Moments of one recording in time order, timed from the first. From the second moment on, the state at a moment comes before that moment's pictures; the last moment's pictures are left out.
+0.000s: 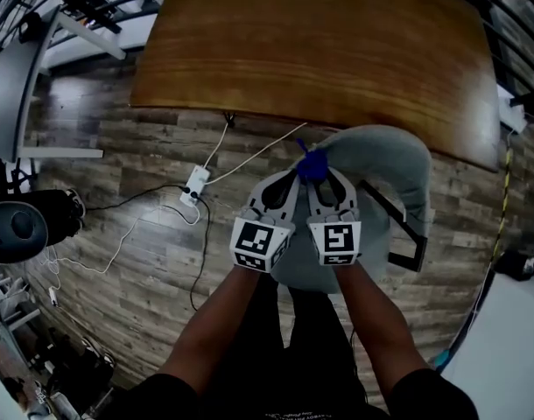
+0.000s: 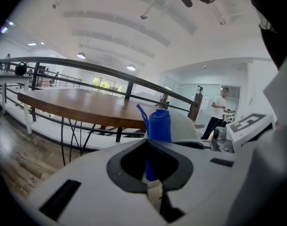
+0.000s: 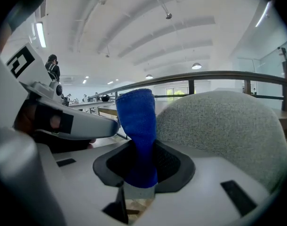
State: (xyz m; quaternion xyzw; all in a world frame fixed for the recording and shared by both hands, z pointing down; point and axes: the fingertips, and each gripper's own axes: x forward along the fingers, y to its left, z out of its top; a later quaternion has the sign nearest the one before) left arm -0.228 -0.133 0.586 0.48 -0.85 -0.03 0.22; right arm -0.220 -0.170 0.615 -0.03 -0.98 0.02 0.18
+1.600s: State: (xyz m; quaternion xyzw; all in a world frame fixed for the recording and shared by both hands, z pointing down) left arm -0.193 -0.242 0.611 0.57 -0.79 0.02 0.21; right arm -0.182 -0.312 0.649 0.12 -0.98 0.03 0.18
